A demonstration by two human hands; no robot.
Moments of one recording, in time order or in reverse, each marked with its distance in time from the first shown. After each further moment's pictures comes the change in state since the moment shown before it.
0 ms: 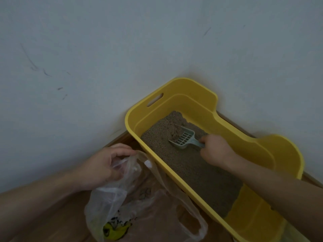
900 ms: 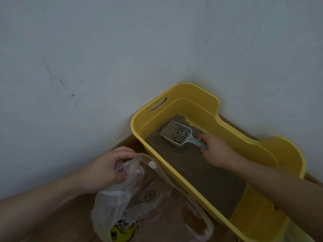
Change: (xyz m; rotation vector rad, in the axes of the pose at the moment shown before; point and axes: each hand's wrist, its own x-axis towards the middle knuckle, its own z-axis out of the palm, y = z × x) left_hand -0.008 0.000 -0.004 0.023 0.023 -0.002; right_hand -0.001 0.001 0.001 0.152 0.030 -0.092
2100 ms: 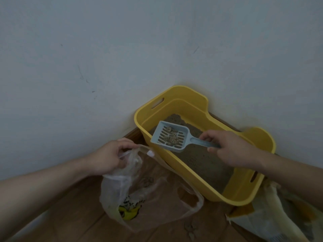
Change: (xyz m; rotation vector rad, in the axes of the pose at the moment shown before) left_hand -0.029 0.026 0.001 0.295 0.041 -0.026; right_hand -0.126 -0.023 -0.071 0.037 -0.039 -0.208
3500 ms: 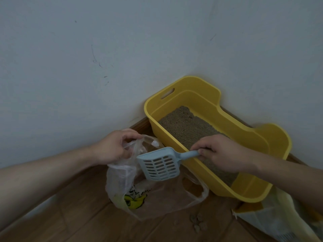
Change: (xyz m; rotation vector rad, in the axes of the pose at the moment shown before) left_hand -0.010 -0.016 -0.002 -0.197 0.028 -0.020; right_hand 0.009 -0.033 0.034 -0.039 -0.174 -0.153
